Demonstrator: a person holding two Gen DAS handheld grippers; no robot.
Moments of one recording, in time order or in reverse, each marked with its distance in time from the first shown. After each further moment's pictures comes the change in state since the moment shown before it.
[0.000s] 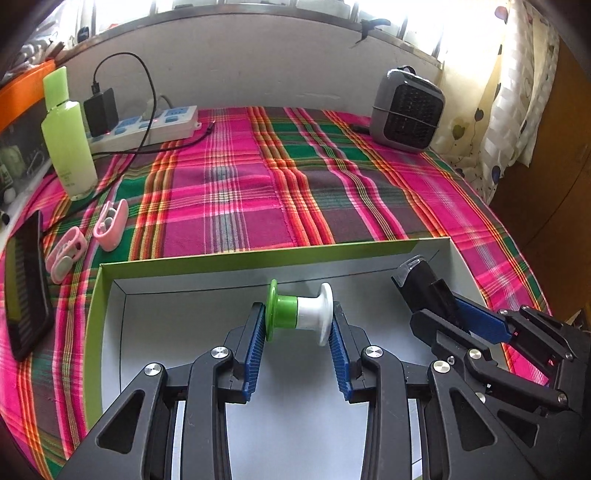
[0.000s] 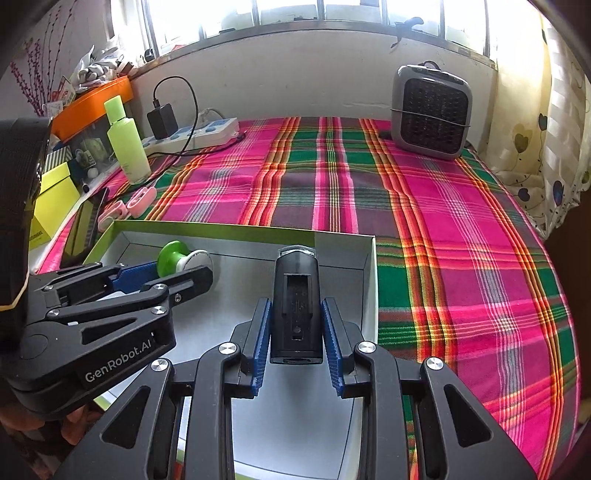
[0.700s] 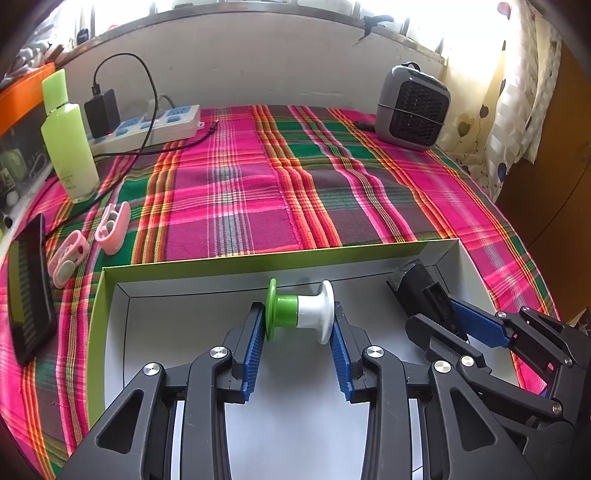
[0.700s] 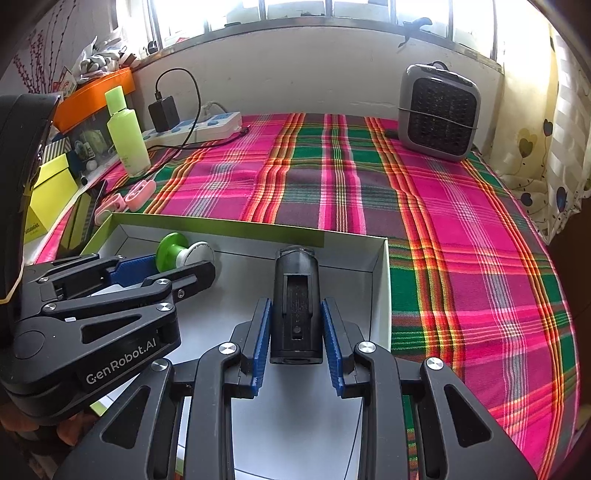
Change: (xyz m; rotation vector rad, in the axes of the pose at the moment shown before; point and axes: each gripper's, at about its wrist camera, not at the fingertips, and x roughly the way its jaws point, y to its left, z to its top) left arm 0.004 0.000 0.002 0.006 0.010 0.022; right arm 0.008 0.005 0.001 -0.023 0.012 -0.008
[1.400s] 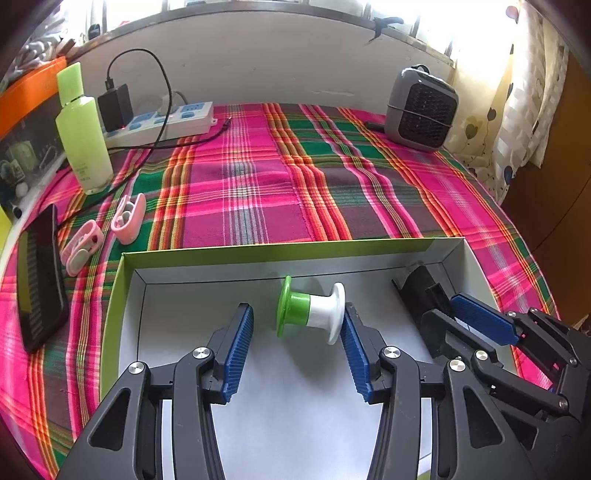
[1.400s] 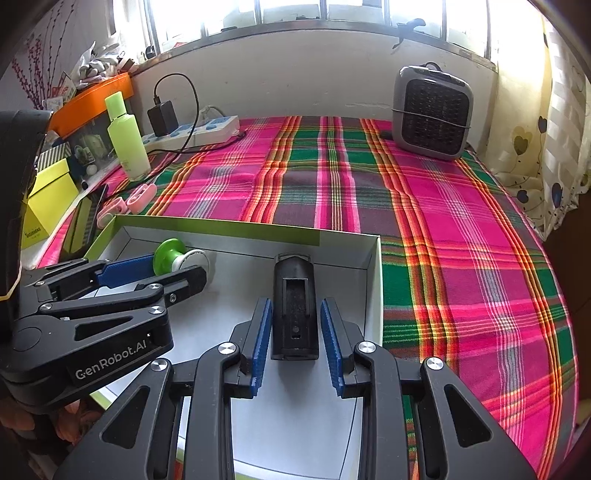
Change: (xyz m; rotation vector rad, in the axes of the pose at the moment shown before) left arm -0.009 0.006 -0.004 -0.025 0.007 0.021; right arm -0.008 -0.001 -0.004 0.017 -0.009 -0.001
